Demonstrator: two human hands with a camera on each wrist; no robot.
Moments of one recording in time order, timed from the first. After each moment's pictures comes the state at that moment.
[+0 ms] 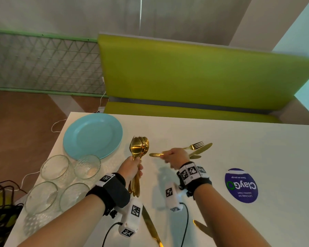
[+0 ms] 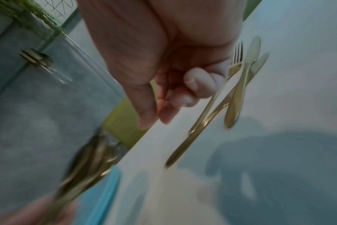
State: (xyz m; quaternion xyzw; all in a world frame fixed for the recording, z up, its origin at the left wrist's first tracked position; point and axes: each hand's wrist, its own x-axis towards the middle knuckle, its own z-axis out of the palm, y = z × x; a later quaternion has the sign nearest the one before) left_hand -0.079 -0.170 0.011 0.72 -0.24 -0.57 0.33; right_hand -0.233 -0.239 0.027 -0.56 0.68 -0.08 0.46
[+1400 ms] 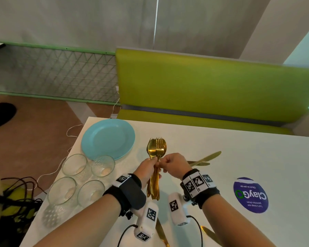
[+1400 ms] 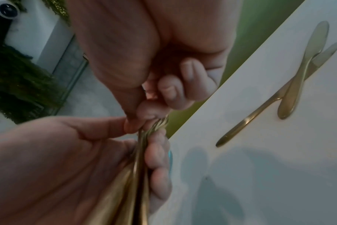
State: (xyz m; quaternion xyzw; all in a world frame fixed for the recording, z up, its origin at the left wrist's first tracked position) left_hand -0.095 -0.159 0.044 0.65 -0.21 -0.62 0.38; right_hand -0.205 -0.207 0.056 -0.70 0.55 -0.06 0.45
